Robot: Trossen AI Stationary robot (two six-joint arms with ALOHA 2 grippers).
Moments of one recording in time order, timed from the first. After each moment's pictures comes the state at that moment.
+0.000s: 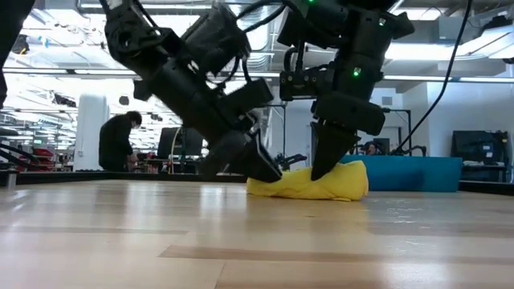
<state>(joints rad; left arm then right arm) -0.09 1.93 0.91 0.34 -0.29 0.26 0.21 1.89 1.19 -0.59 0.24 0.24</state>
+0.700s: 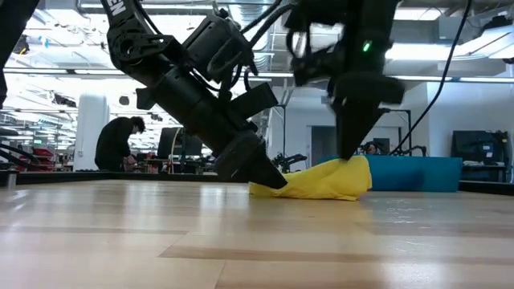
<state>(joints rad) -0.09 2.00 0.90 0.37 -0.28 0.06 0.22 1.88 1.32 -0.93 0.26 0.31</state>
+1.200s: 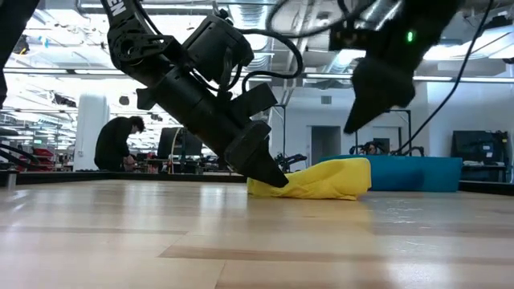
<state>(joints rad) -0.09 2.01 0.90 0.37 -0.28 -0.15 0.36 1.66 1.07 -0.77 0.68 0.55</state>
